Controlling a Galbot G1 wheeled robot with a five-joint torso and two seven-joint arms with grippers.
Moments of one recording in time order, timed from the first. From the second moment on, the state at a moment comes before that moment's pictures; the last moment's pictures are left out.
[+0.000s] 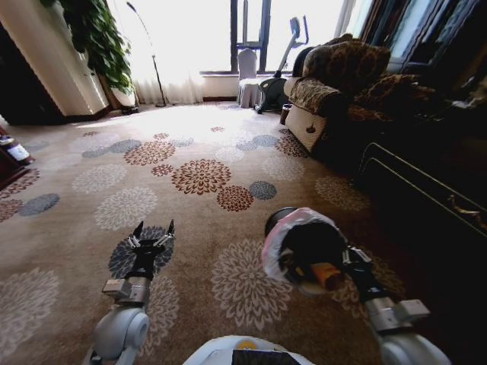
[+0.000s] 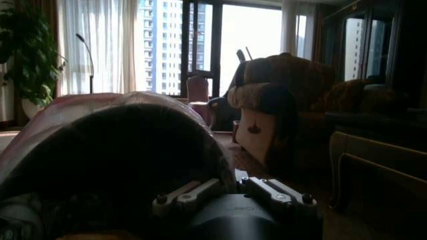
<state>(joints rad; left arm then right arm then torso) 1.70 -1.31 -0.72 -2.23 -0.36 -0.11 -0.08 -1.82 1.08 0.95 2.16 0.60 0.06 -0.02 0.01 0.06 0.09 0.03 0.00</state>
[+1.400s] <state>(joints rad) 1.70 -1.31 -0.72 -2.23 -0.36 -0.11 -0.08 -1.96 0.91 1.32 1.73 0.92 -0.18 -0.02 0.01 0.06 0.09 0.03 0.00</state>
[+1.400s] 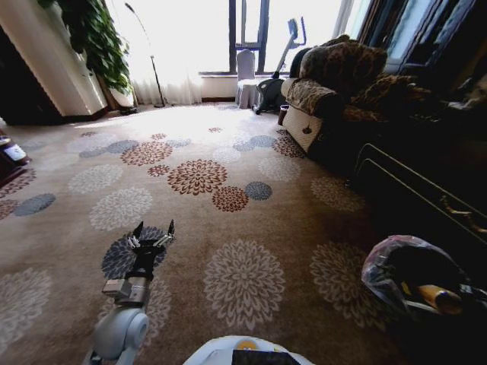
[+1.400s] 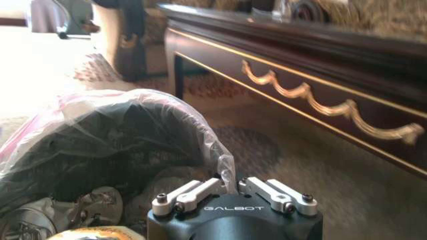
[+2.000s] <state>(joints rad) 1.70 -1.32 -0.72 -2.23 -0.36 -0.11 -0.08 -2.14 0.99 1.23 2.01 1.14 -0.31 -0.02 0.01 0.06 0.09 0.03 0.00</state>
